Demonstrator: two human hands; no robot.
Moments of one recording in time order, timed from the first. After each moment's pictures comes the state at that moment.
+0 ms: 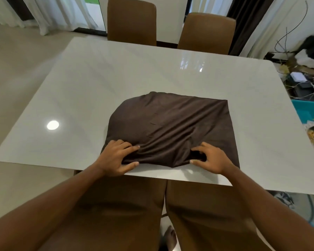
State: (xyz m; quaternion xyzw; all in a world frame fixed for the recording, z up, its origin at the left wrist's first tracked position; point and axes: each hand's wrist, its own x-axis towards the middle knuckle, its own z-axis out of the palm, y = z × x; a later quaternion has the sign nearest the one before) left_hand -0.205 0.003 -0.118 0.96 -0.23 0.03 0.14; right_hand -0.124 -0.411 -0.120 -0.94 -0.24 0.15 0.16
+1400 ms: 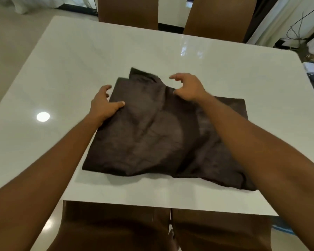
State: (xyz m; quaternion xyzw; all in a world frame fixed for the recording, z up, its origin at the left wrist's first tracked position) left_hand 0.007 0.063 -0.097 0.84 0.24 -0.04 0.48; right_hand 0.133 -0.221 -0.073 -0.93 -0.14 0.13 0.30
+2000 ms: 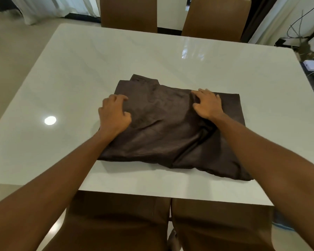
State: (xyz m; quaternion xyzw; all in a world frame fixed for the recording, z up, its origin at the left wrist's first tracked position) left_hand -0.049 0.009 -0.090 0.96 0.12 0.08 0.24; right_hand 0.084 -0.310 -0.111 -0.98 -0.08 0.12 0.13
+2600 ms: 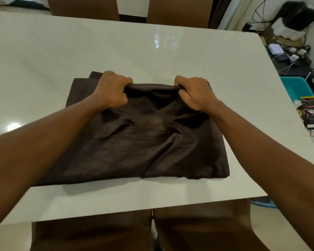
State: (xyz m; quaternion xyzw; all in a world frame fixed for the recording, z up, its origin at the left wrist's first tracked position) left_hand 0.099 -0.063 -0.094 0.98 -0.19 -0.01 0.09; right_hand 0.091 -0.370 -0.068 -0.95 -0.26 -0.02 0.17
